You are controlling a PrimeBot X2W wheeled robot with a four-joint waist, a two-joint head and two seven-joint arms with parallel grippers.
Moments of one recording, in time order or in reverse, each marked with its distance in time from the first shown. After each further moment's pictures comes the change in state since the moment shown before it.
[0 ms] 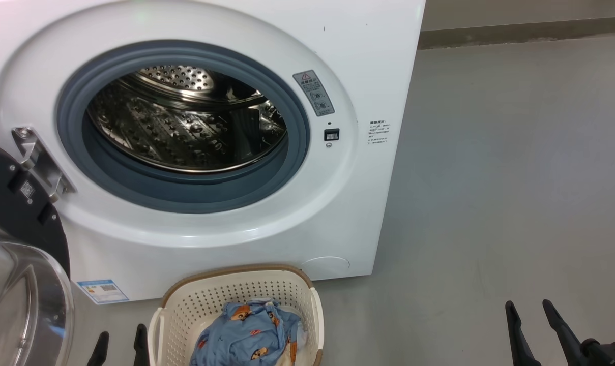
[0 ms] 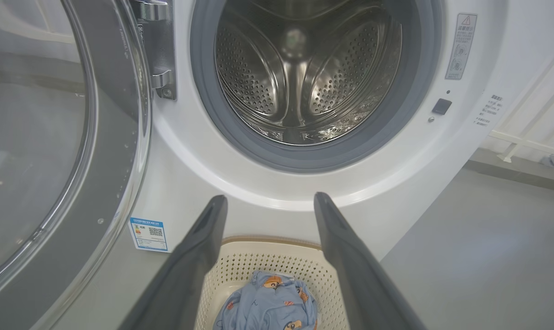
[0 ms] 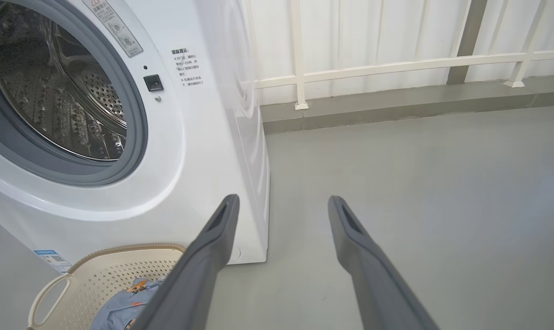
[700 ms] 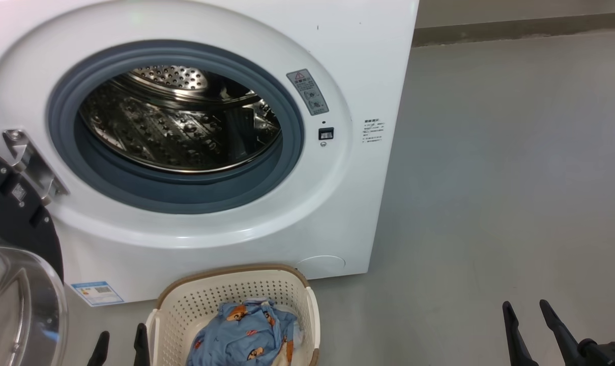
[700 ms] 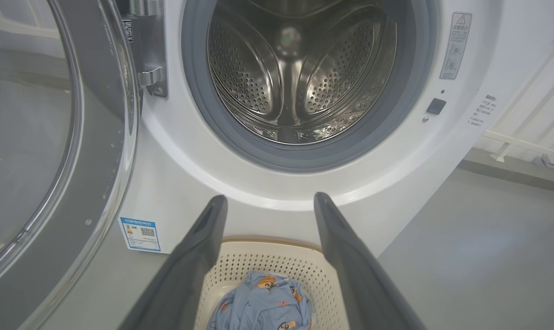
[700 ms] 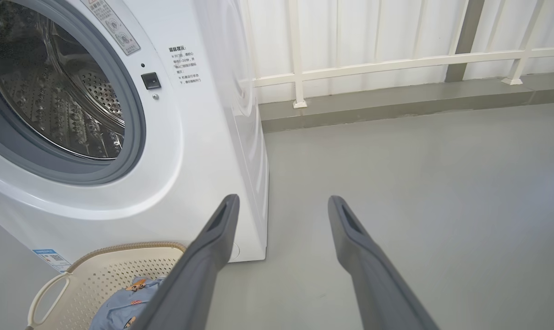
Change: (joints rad) left arm 0.000 0.001 -0.004 -0.004 -0.016 0.000 0.000; right arm 0.000 0.000 0.007 0.000 0.000 0.000 0.000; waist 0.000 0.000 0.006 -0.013
